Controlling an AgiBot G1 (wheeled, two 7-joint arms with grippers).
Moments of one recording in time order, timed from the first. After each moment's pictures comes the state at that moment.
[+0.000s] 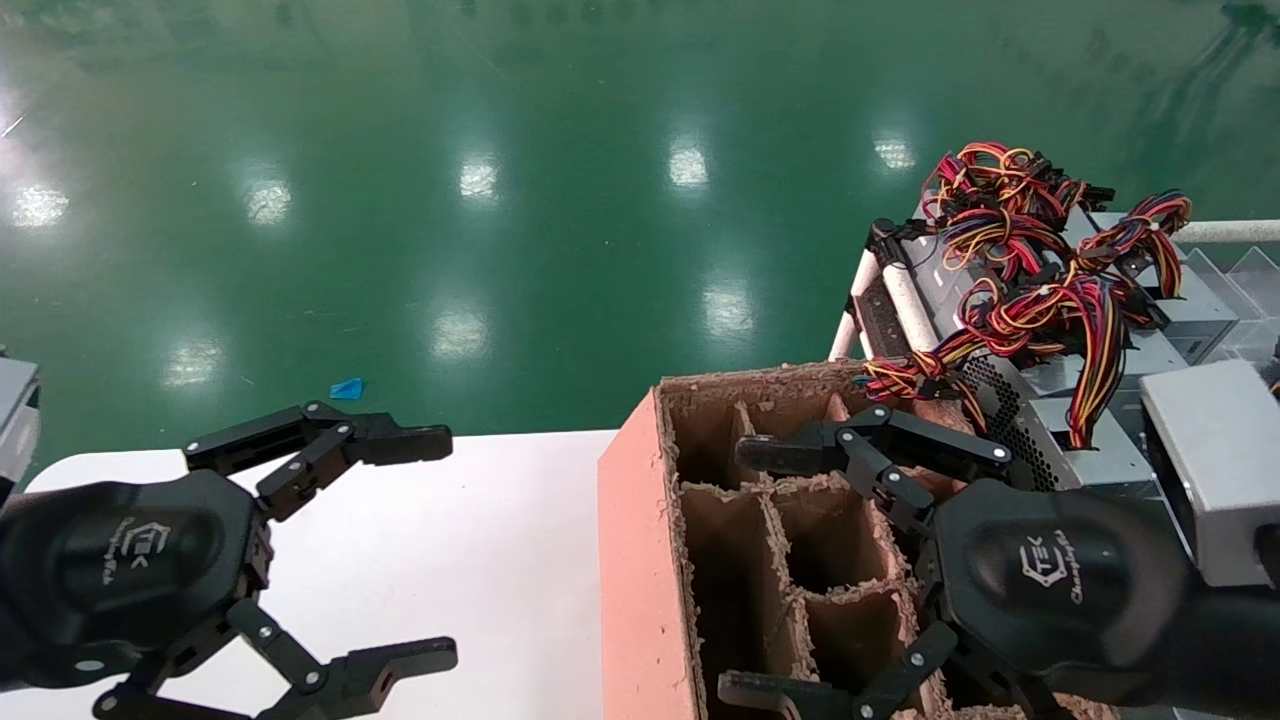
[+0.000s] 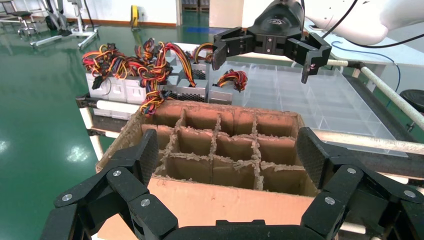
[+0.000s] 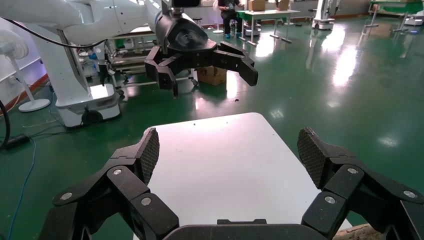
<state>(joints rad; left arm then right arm) -1.11 0.56 0.42 -1.25 0.63 1.44 -0.11 1.07 -0.62 -0.27 1.29 -0.73 -1.50 0.19</state>
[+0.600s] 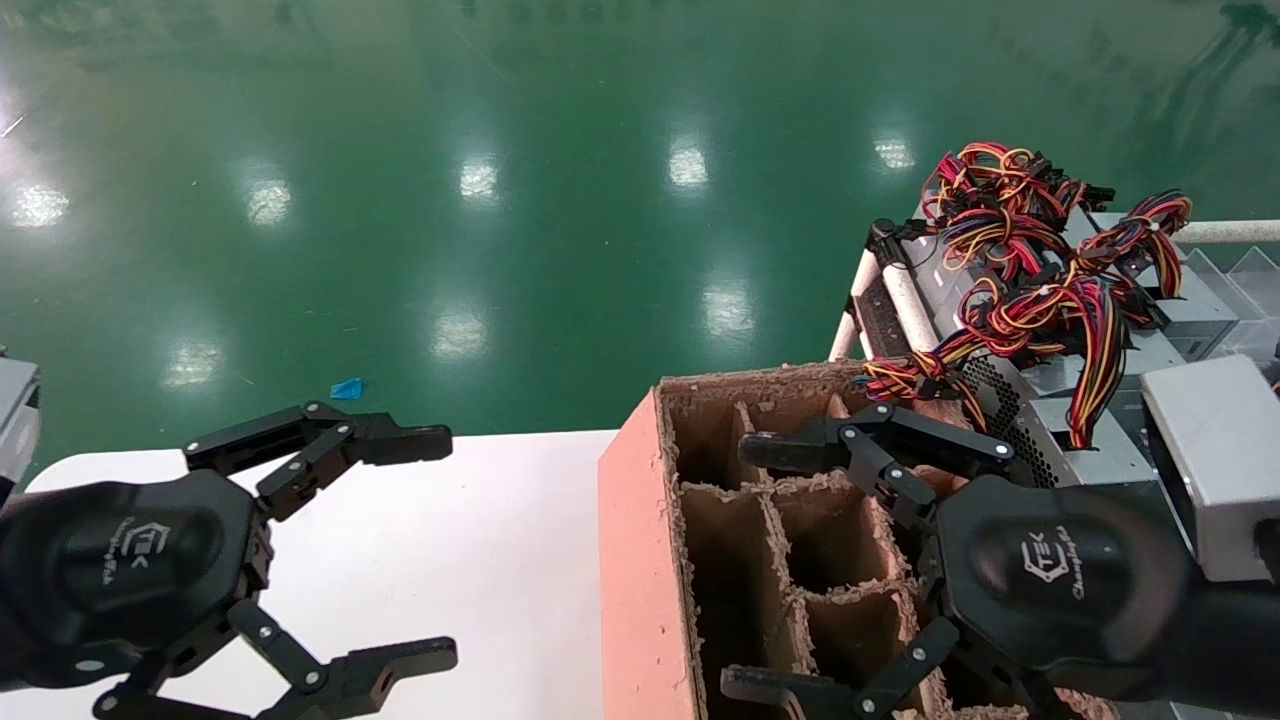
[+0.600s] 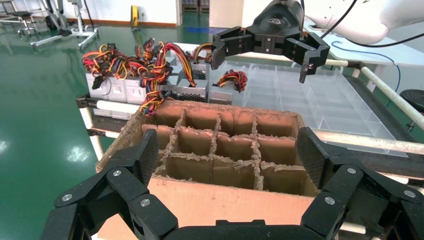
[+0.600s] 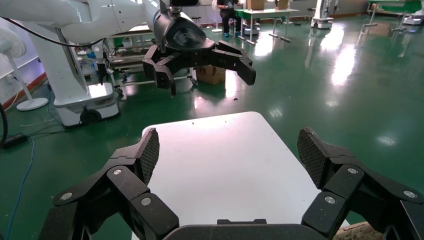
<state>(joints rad) -1.11 0.56 0.42 -1.25 0.63 1.44 -0.11 1.07 -0.61 -0.28 1.28 -0.73 -1.50 0.19</state>
